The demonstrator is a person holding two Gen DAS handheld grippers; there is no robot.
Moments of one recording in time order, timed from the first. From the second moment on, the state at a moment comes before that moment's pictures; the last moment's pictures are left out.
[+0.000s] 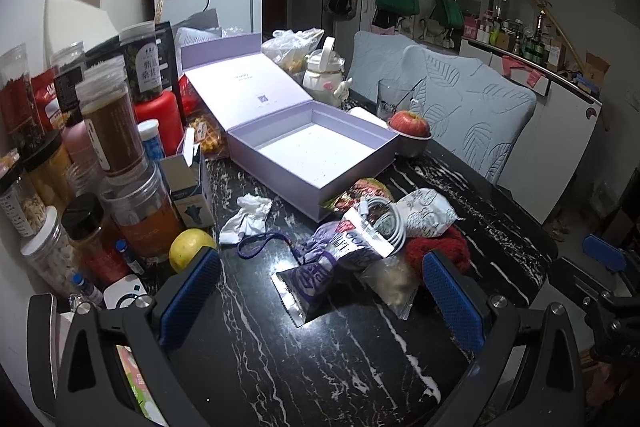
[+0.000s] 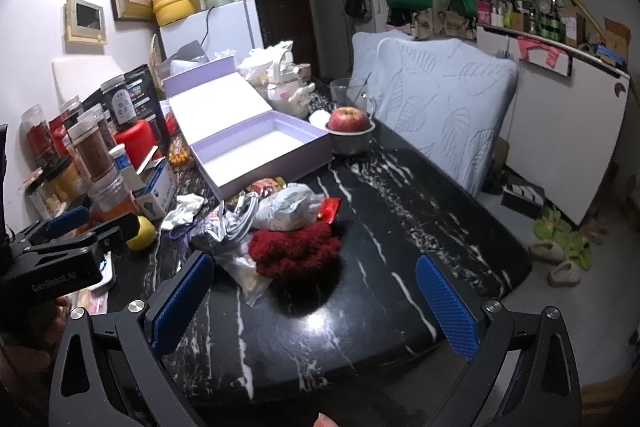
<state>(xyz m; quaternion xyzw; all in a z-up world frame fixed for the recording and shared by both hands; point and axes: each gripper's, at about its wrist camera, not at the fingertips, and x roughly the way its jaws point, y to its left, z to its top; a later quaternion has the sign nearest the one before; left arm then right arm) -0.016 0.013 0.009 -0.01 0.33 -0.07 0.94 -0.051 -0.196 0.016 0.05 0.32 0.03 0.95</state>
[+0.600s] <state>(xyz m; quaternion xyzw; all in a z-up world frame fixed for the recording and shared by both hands) 0.019 0.036 -0.027 -0.01 0.37 -0.07 0.93 0.011 -0.177 -0.034 0.05 0.36 0.09 0.93</state>
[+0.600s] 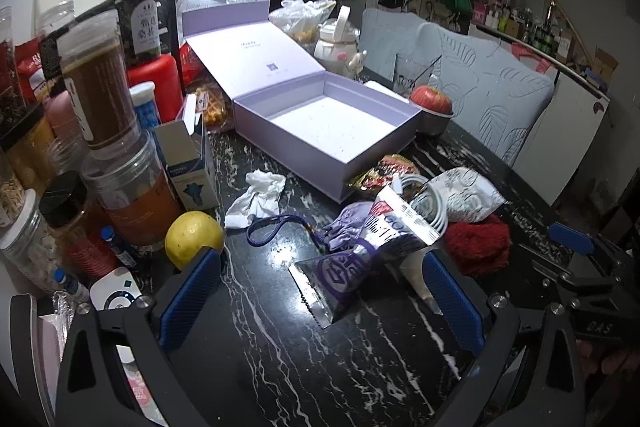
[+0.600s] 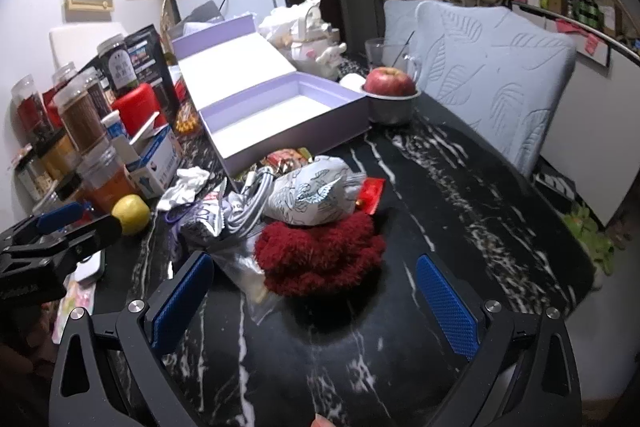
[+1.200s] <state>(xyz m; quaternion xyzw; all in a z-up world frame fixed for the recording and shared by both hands) 0.069 0.014 -0.072 -0.01 0.43 -0.14 0.89 0.068 -0.191 -0.086 0.11 0.42 0.14 0.89</state>
